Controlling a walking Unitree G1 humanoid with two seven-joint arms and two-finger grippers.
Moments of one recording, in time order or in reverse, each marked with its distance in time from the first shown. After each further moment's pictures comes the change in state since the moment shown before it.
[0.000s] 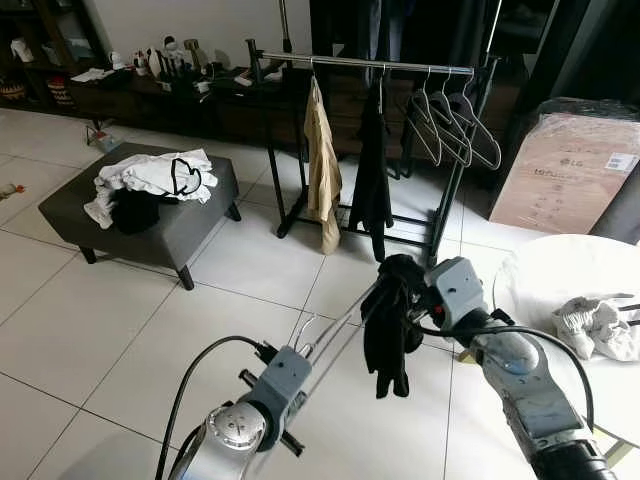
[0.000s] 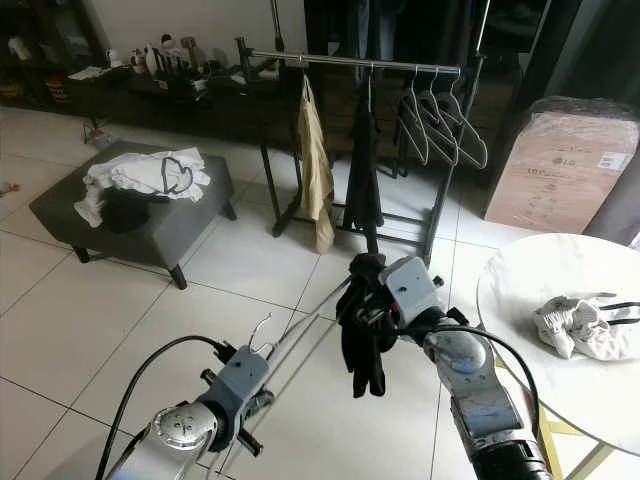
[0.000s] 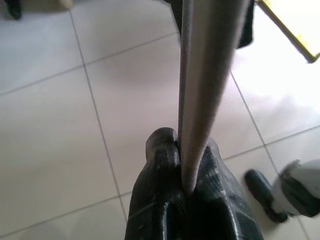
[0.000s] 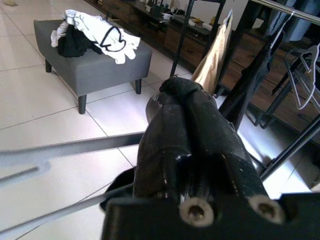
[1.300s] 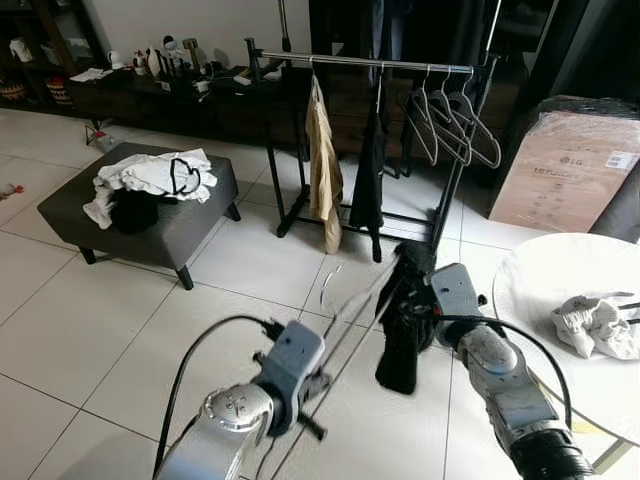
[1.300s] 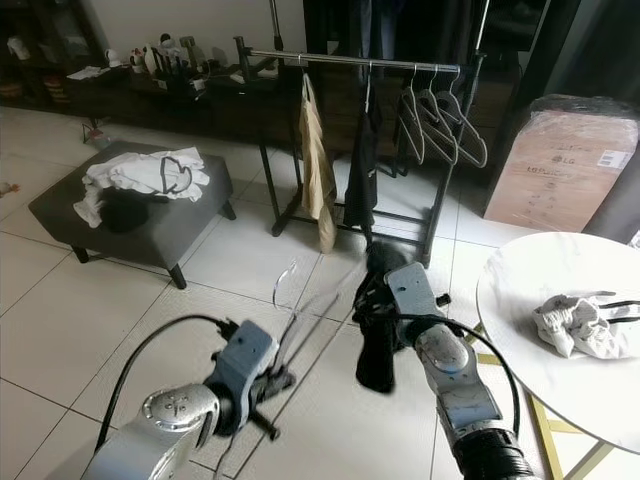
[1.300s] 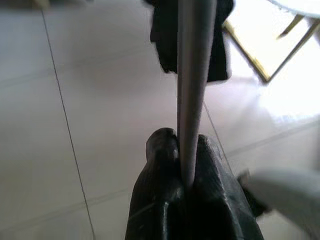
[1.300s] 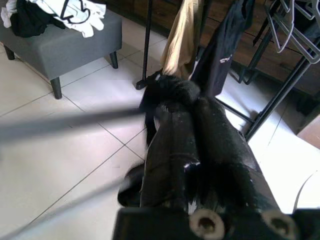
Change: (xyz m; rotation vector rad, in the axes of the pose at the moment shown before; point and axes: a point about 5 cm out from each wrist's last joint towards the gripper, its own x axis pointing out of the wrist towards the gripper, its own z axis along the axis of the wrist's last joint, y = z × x) left arm -0.029 -0.008 0.027 -0.101 -0.027 -0.115; right arm 0.012 0.001 -0.032 0.091 0.161 -0.169
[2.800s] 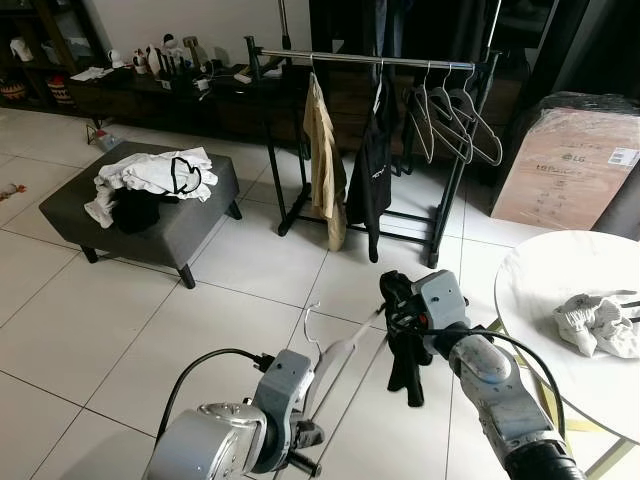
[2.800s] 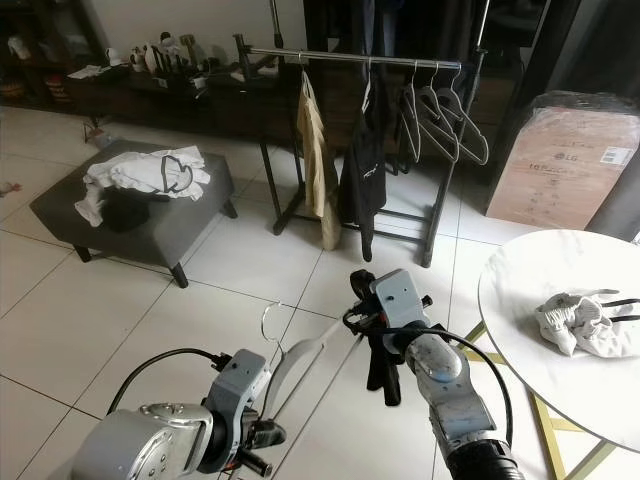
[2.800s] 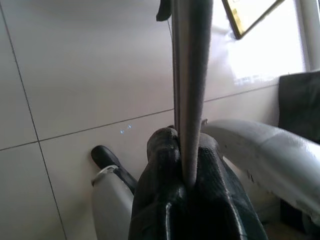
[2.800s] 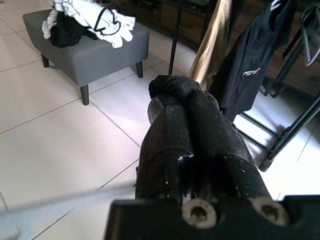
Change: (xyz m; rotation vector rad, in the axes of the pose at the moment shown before) left arm -0.007 -0.008 -0.013 -0.178 0.236 -0.113; right arm -0.001 0.018 0.010 0.001 -0.087 0.130
